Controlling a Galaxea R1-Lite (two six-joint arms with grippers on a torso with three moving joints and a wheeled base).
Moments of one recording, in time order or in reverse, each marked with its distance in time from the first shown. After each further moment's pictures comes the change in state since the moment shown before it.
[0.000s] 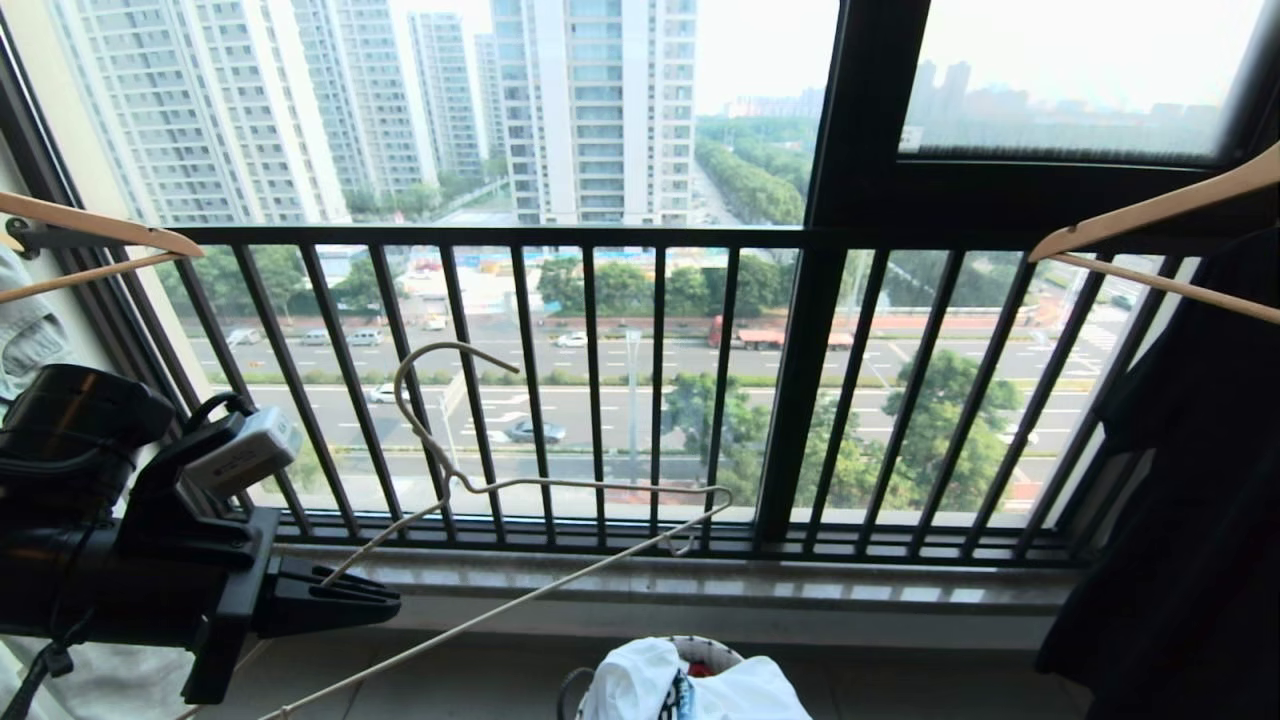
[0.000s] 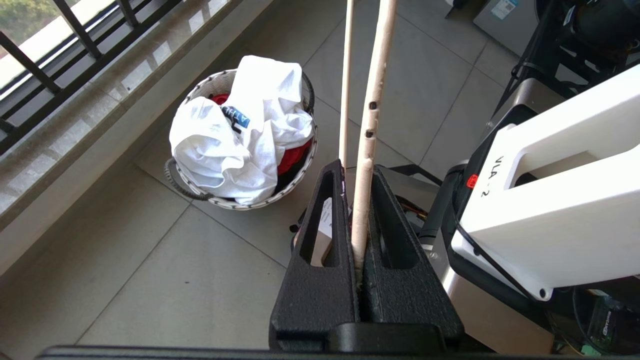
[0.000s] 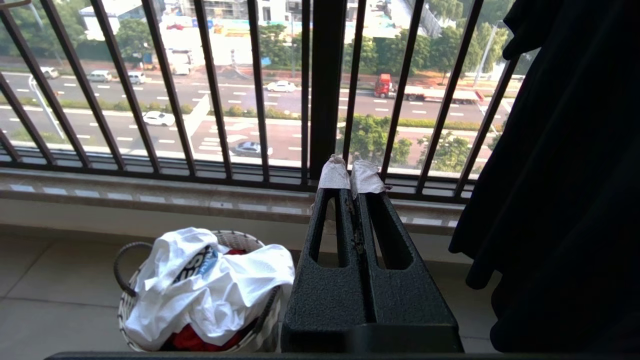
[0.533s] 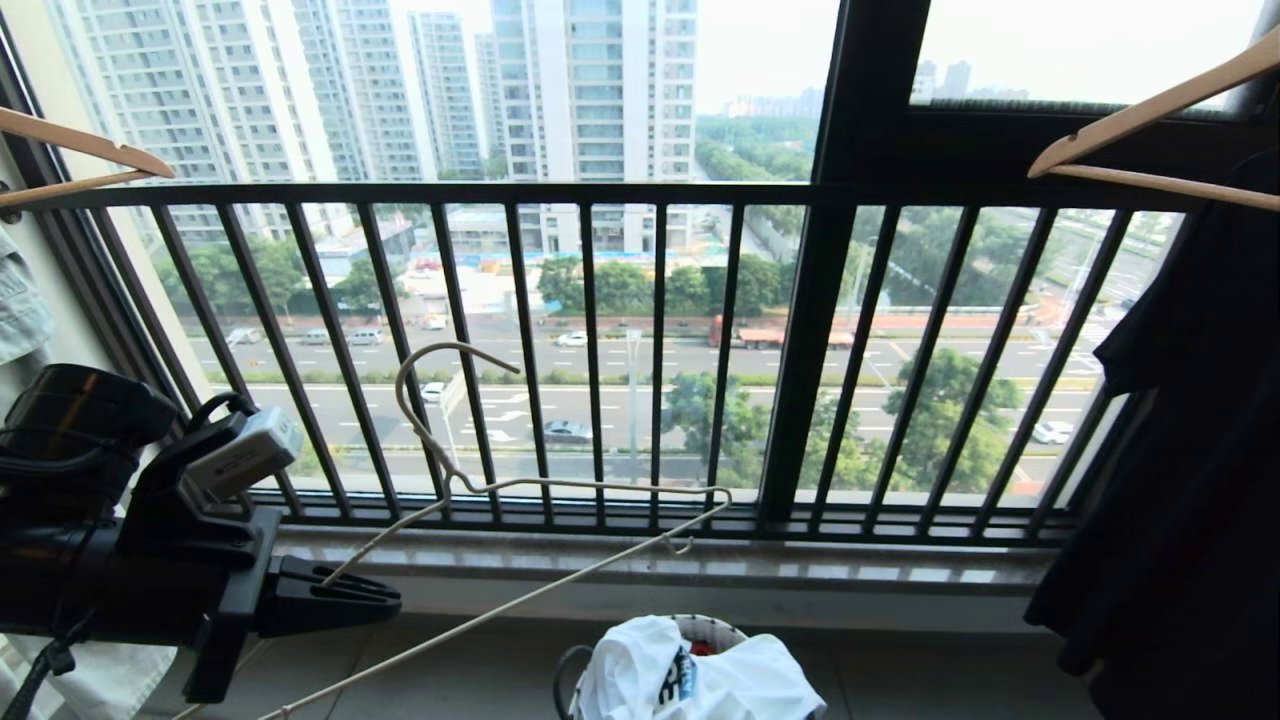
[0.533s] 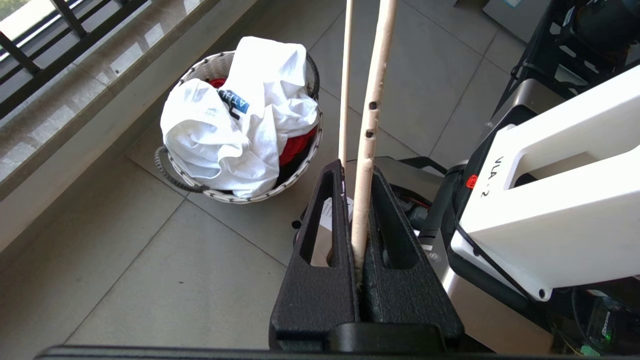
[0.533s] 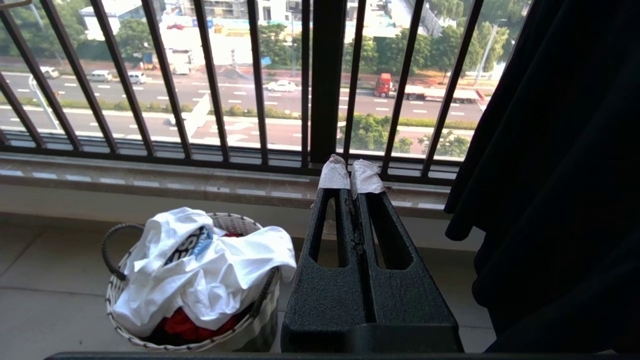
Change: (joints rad) left arm 0.000 0.003 -0.001 0.000 0.000 -0.002; right arm 0.000 0.000 -0.001 0.000 0.000 0.001
